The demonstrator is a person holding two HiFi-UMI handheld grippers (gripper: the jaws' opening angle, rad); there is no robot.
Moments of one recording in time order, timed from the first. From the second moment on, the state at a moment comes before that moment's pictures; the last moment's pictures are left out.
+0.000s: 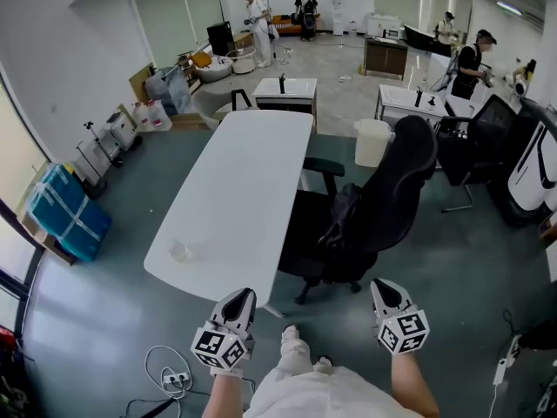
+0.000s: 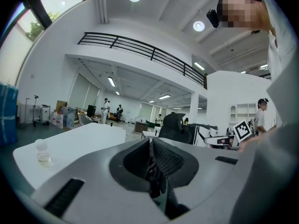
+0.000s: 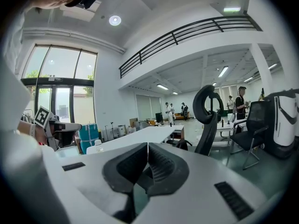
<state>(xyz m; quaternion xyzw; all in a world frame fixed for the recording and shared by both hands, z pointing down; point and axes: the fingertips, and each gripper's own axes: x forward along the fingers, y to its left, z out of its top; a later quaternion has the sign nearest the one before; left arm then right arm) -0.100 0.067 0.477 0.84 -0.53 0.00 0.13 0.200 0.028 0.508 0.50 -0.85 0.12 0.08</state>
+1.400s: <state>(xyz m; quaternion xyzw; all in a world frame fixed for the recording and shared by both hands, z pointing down) -0.175 -0.202 0.466 0.88 -0.46 -0.01 0.09 0.120 -0.197 0.510 0.58 -0.81 0.10 0.09</state>
